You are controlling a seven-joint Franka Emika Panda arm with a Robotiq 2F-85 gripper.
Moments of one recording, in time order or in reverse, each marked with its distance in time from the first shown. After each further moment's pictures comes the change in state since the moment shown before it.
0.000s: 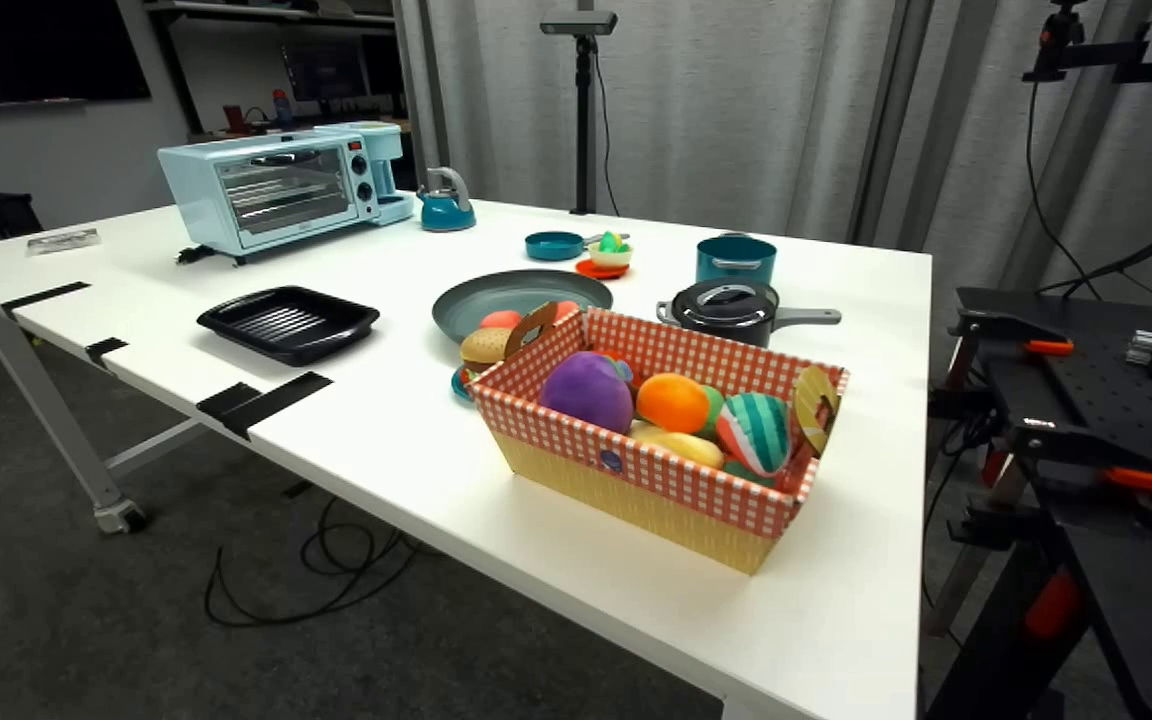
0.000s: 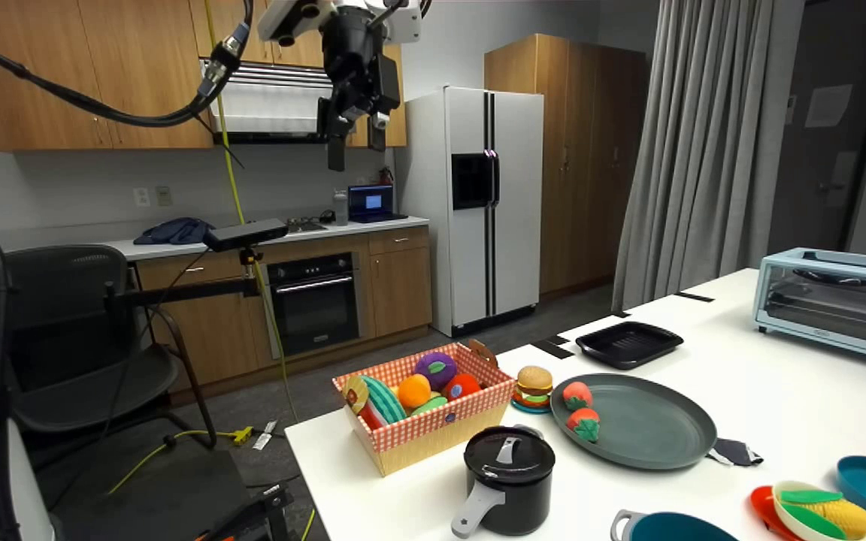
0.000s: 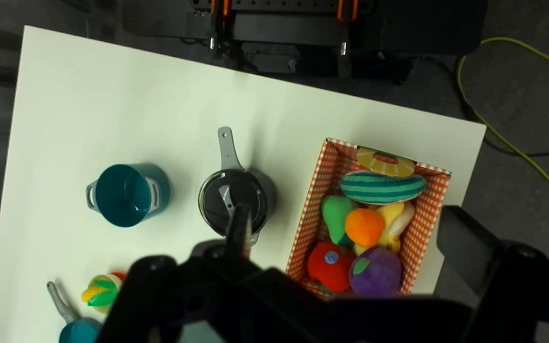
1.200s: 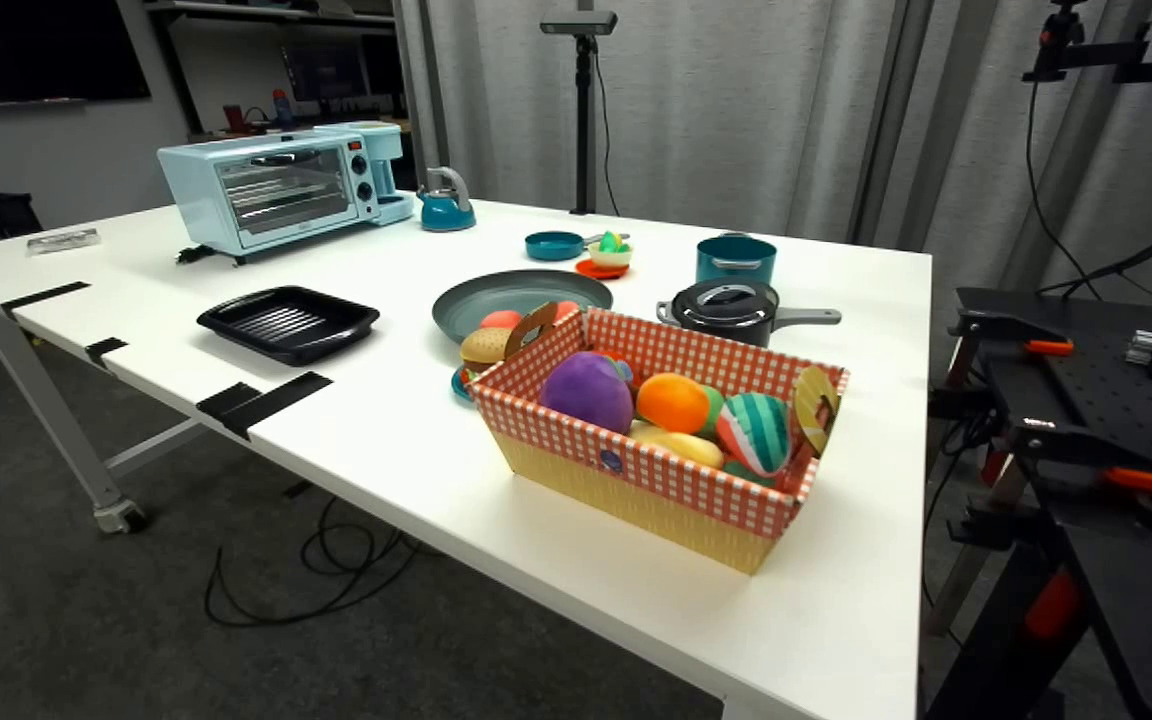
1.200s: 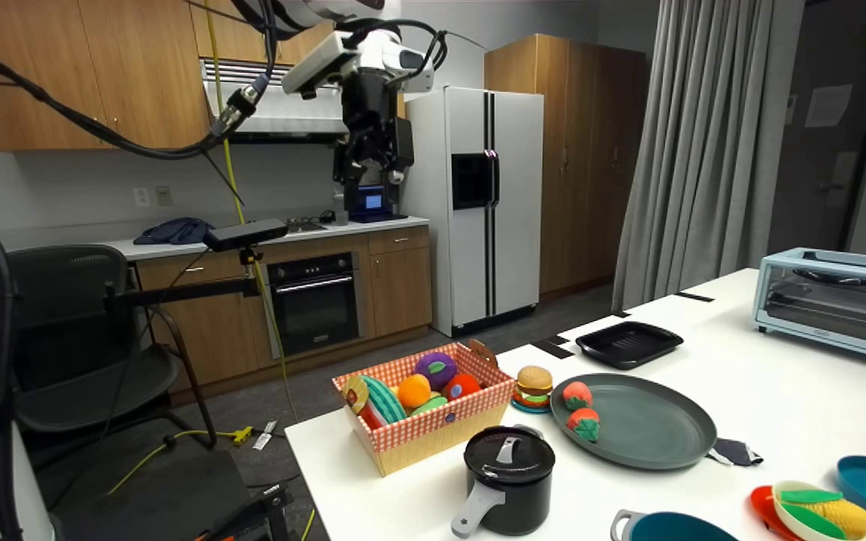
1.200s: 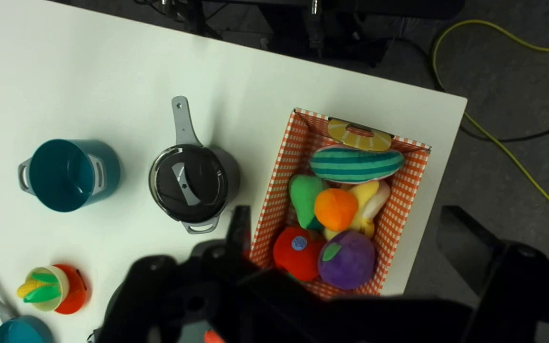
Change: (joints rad) arm 0.046 0.089 -0.039 -0.072 0.024 0.197 0.002
